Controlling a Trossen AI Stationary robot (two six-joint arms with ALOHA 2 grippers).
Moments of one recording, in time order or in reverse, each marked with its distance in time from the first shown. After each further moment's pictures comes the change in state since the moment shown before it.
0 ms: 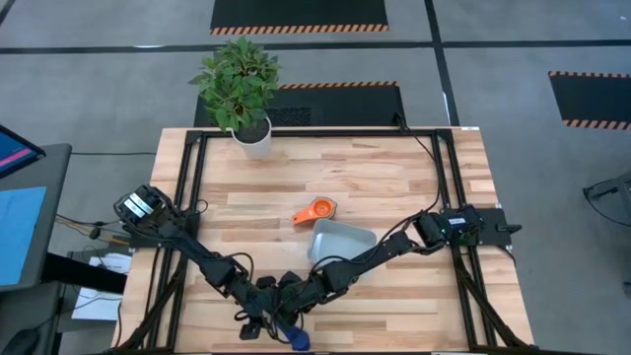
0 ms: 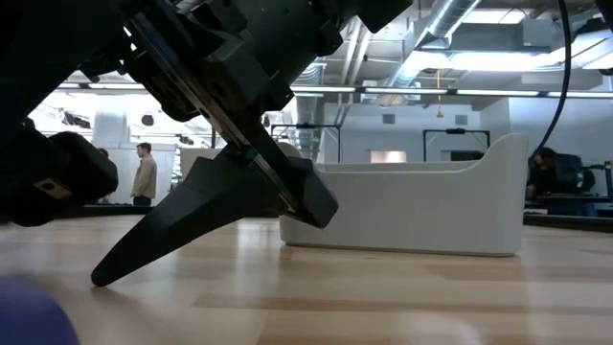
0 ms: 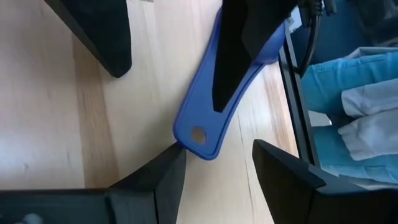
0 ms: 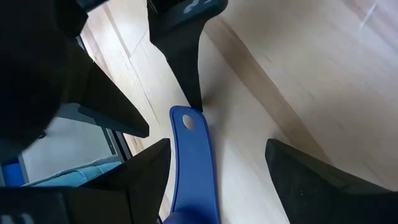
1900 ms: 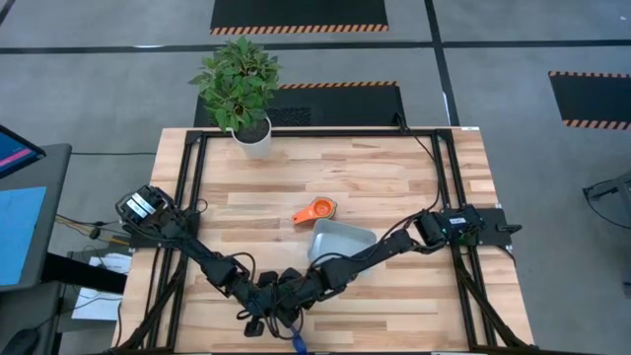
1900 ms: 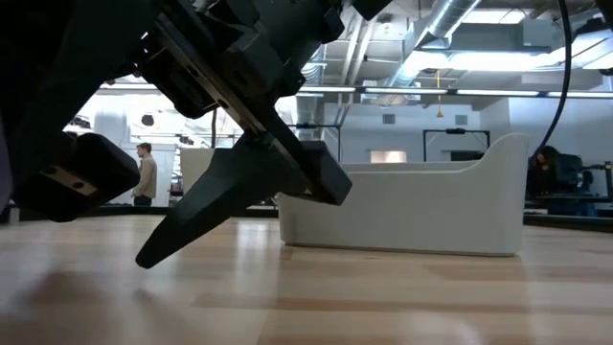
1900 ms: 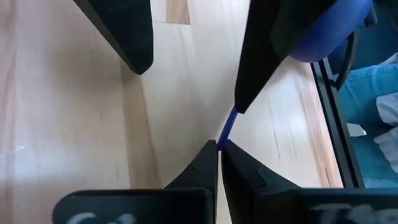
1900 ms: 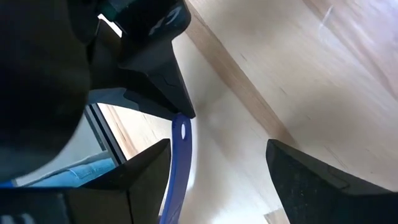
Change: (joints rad) left arm 0.034 0.011 0.004 -0.005 -0.126 0.058; right arm 0.004 -0.001 0.049 -0.127 -0.061 0.018
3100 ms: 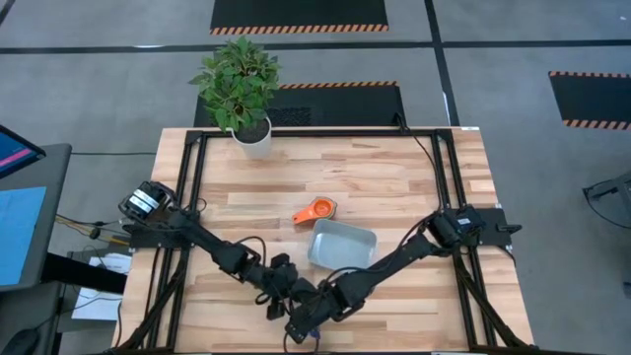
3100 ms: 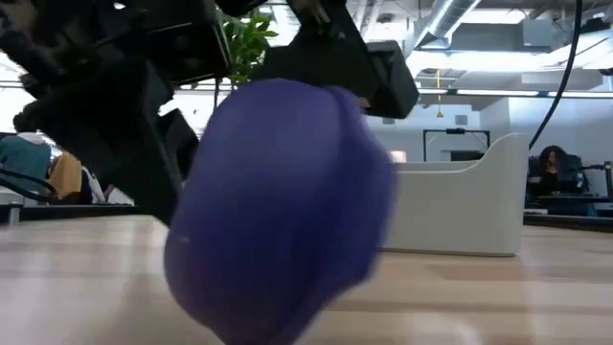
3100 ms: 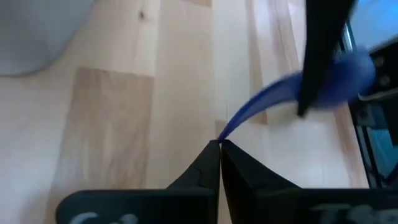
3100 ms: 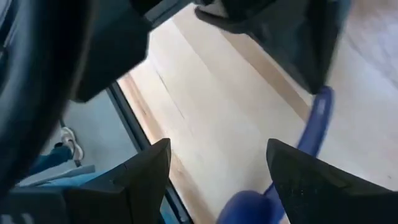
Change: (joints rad) left arm 0.099 -0.006 0.047 -0.016 -0.033 0.003; right arm 0.082 -0.104 0.003 -0.136 0.279 0.005
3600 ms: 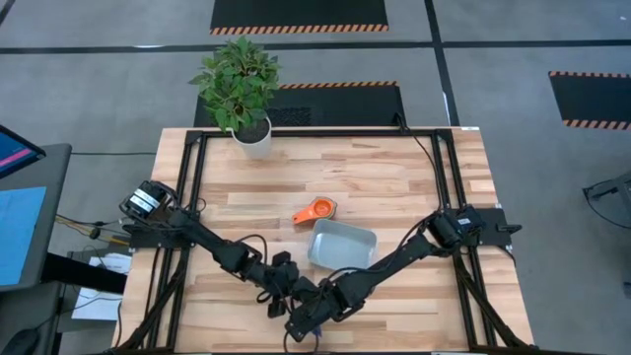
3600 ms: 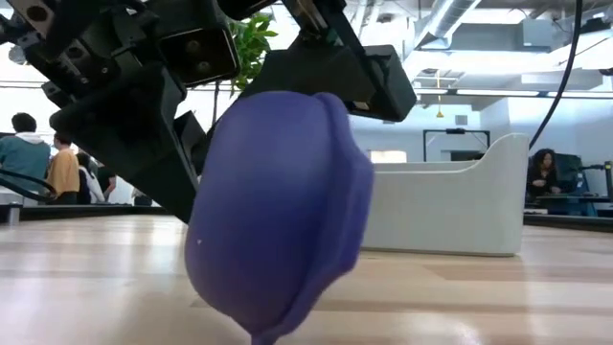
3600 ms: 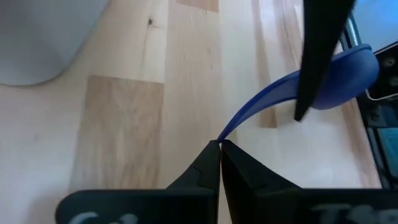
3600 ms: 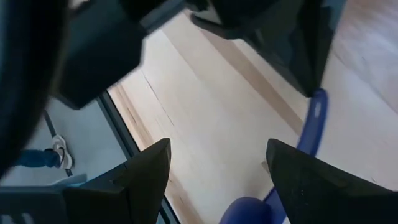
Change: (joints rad) left arm 0.023 0.002 0.000 0.001 -0.011 0.034; right arm 0.004 0.000 -0.001 -0.008 0.036 0.010
